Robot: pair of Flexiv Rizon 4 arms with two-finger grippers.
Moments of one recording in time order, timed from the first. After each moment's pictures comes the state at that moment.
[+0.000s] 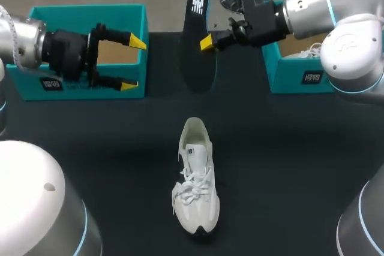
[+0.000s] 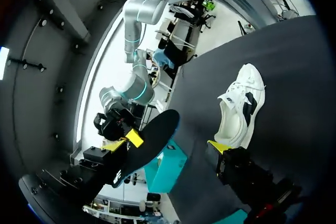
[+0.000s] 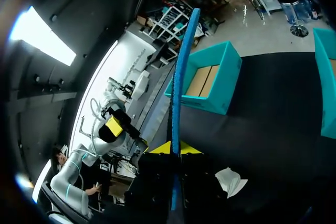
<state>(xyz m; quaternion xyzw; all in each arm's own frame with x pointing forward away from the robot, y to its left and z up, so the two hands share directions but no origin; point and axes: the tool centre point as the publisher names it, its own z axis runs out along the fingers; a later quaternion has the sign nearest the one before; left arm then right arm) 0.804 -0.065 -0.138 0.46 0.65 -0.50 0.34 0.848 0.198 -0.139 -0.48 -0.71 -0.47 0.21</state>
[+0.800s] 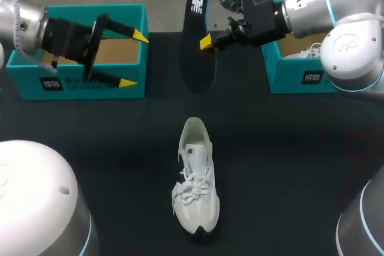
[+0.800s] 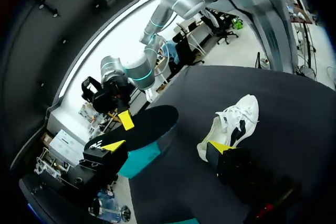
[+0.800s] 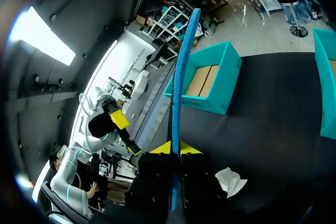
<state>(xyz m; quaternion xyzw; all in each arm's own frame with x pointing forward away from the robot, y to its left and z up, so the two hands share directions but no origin) 0.804 -0.060 -0.141 0.33 0.77 -0.49 0.22 0.849 0.199 -0.139 -0.48 -0.71 -0.47 0.21</state>
